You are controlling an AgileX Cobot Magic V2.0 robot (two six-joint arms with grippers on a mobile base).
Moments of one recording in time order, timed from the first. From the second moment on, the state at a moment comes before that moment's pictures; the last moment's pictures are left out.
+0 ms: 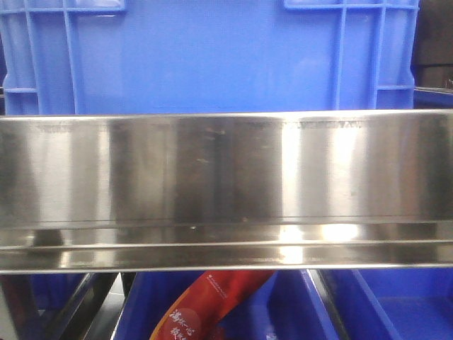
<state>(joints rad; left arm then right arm) -0.19 0.25 -0.48 -0.15 0.32 0.11 0.41 0.32 -0.47 0.15 0.20 -0.09</state>
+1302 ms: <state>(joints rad) -0.18 0.01 -0.41 -0.15 0.32 0.11 0.25 0.00 -0.12 0.00 0.12 -0.01</state>
